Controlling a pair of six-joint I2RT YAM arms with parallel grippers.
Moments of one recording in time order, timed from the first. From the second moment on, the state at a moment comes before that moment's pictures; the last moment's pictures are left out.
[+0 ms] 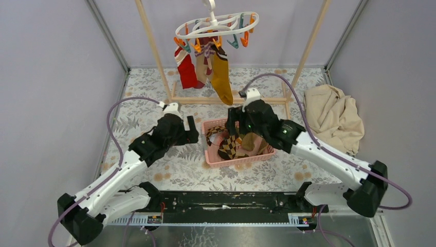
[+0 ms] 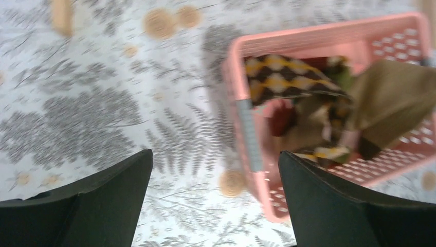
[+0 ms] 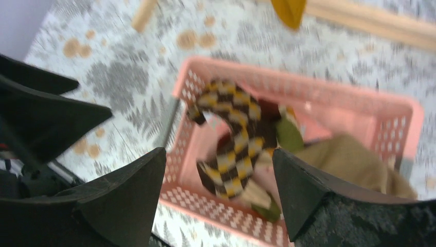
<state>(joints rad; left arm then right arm) -0.72 0.93 0.85 -0.59 -0.29 -0.59 0.87 1.18 1.05 -0.45 0.19 0.45</state>
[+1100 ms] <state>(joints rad) -0.41 0.85 0.77 -0.60 -0.07 -0.55 0.86 2.07 1.79 0.07 0.19 0.25</state>
